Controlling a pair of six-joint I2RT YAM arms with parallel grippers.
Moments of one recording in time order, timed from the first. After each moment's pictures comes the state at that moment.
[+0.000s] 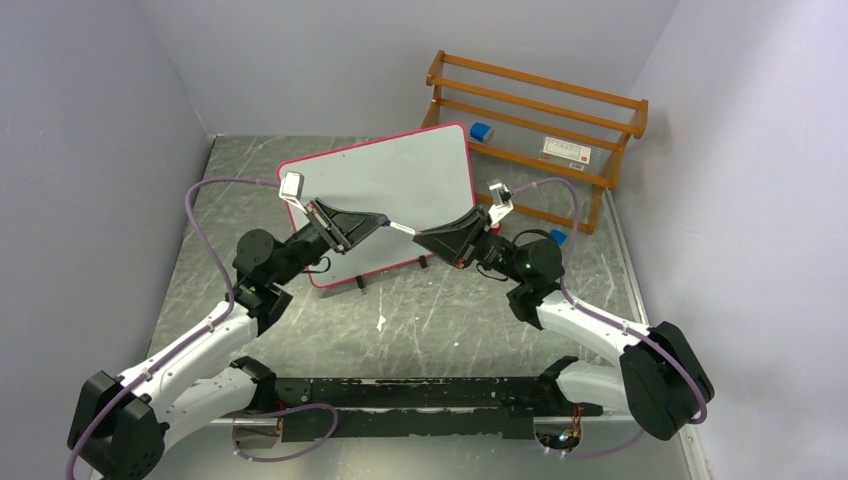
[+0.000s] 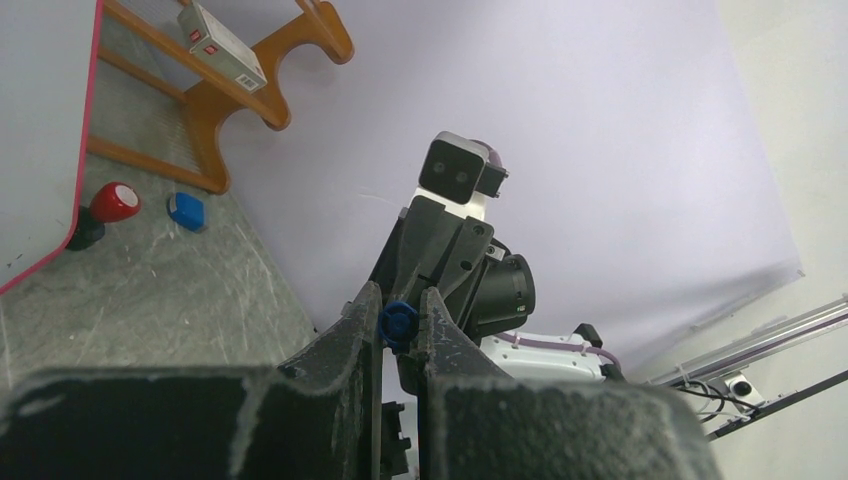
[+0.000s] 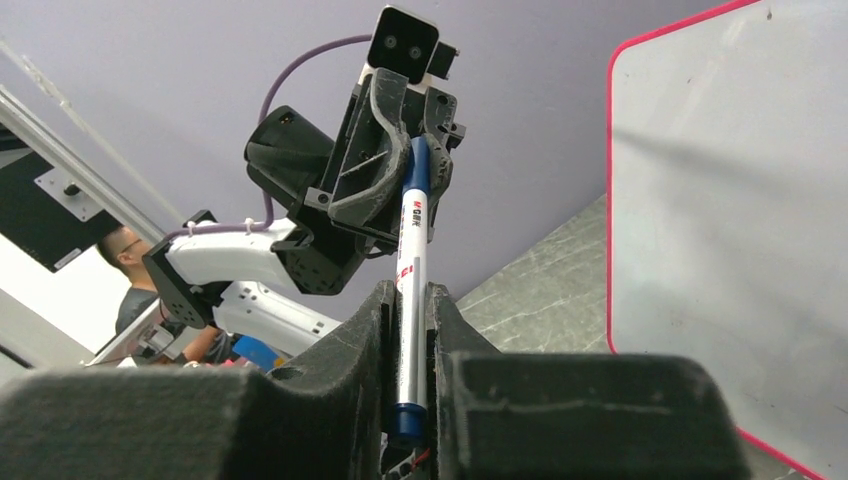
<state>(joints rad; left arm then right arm) -0.55 0.94 0.54 0.69 0.37 -1.23 0.59 1.17 0.49 1.12 -0.58 0.96</state>
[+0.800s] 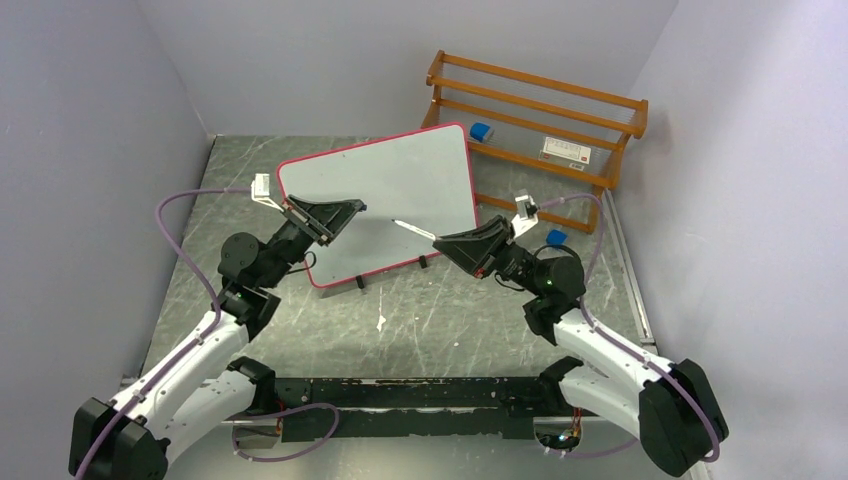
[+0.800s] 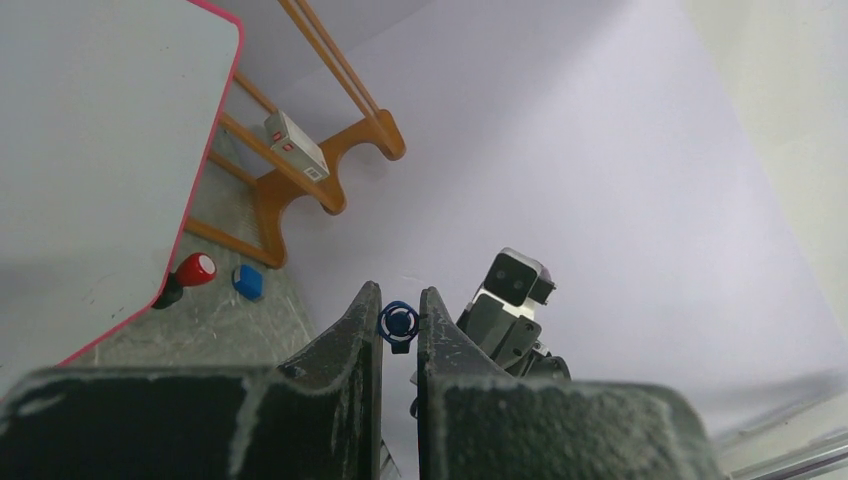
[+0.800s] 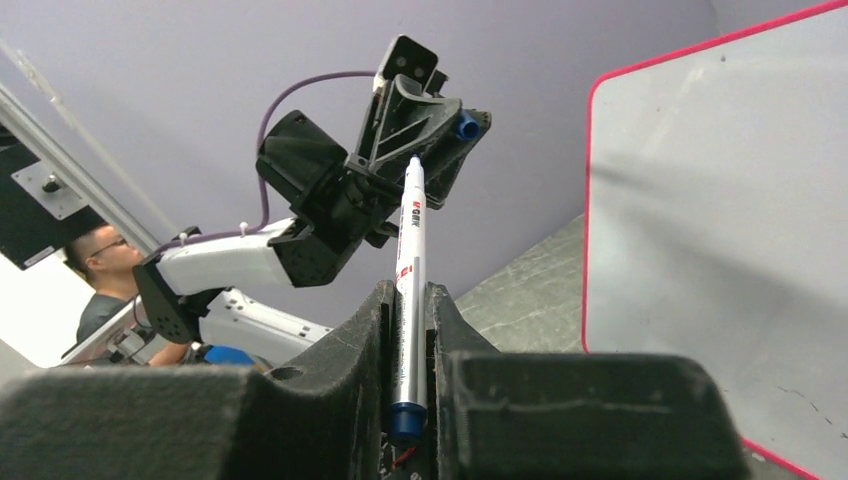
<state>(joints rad) -0.45 0.84 0.53 0.61 0.24 -1.22 0.53 0.98 0.40 1.08 -0.58 0.93</state>
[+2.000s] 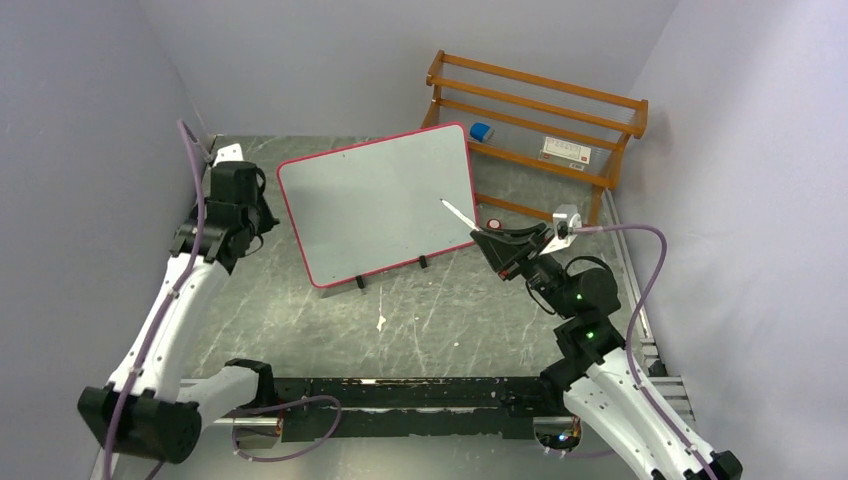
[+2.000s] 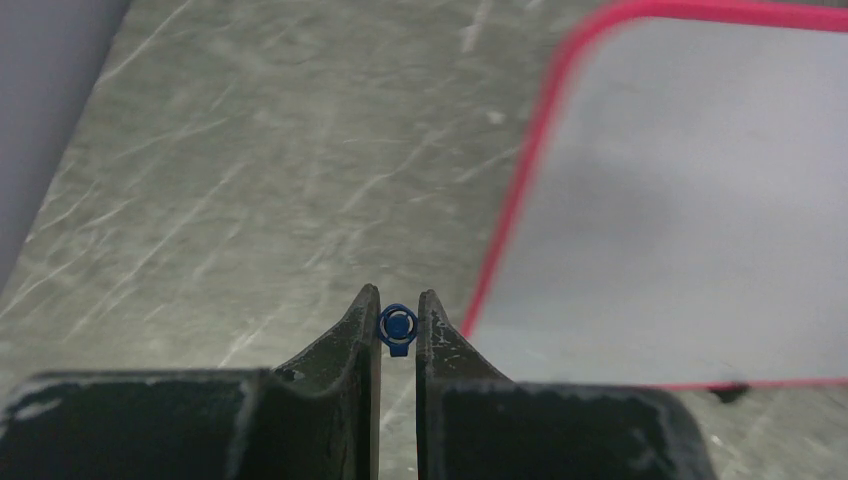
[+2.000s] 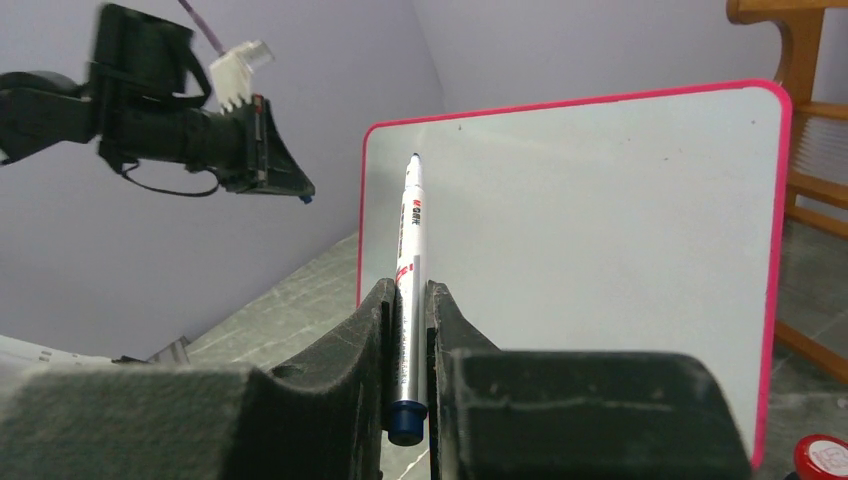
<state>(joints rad) -0.23 1.05 1.12 -0.70 -0.36 -0.45 0.48 0.55 0.46 0.39 -0.29 0.42</state>
